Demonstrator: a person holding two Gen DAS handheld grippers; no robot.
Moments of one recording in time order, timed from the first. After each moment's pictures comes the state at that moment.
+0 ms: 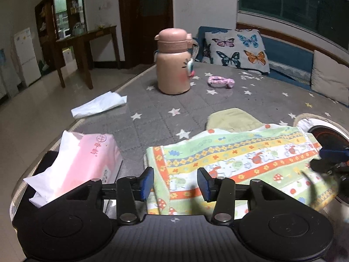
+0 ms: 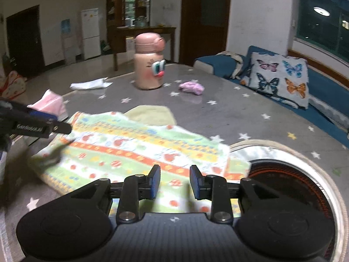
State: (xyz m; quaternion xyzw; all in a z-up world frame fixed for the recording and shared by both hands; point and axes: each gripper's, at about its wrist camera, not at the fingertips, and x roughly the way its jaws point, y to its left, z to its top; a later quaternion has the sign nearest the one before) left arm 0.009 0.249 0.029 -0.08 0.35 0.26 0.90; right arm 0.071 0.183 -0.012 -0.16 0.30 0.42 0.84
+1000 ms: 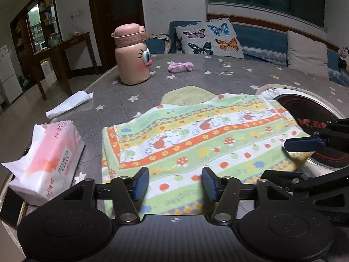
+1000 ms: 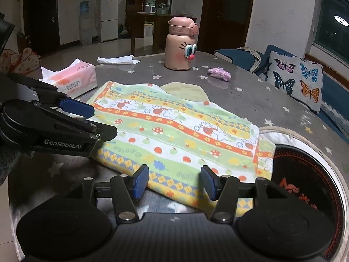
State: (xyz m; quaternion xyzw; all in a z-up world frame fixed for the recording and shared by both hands) left arm 0.006 0.190 0.012 -0.05 0.37 0.20 0.91; right arm 0.021 0.179 -0.023 -0.21 0.31 0.45 0.81
